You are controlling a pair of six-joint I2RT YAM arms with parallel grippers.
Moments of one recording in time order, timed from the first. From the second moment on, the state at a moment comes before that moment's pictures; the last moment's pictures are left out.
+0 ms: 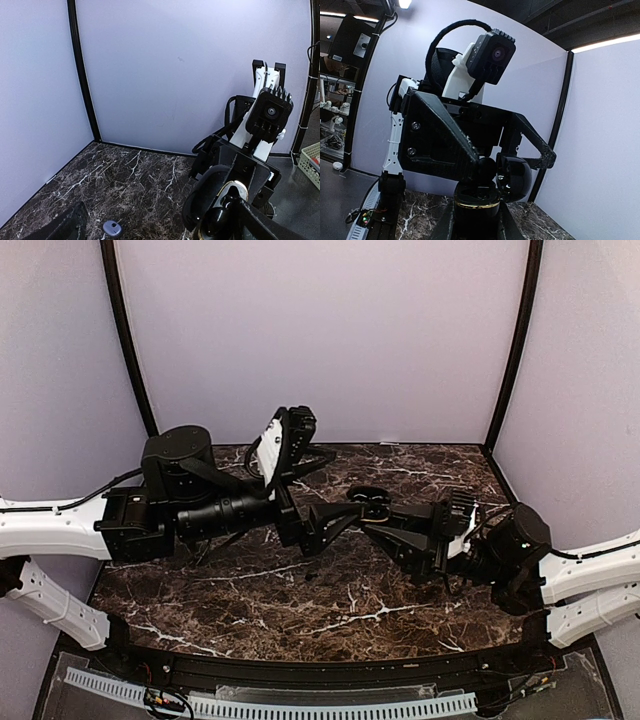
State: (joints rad) left arm -1.27 1.28 1.14 0.13 -0.10 0.07; right arm 1.21 1.07 0.48 0.99 -0.21 -0.24
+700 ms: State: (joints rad) left arm -1.26 1.21 1.10 0.16 -0.03 0.05; right arm 1.21 1.06 0.48 0.98 -0.08 -0.31
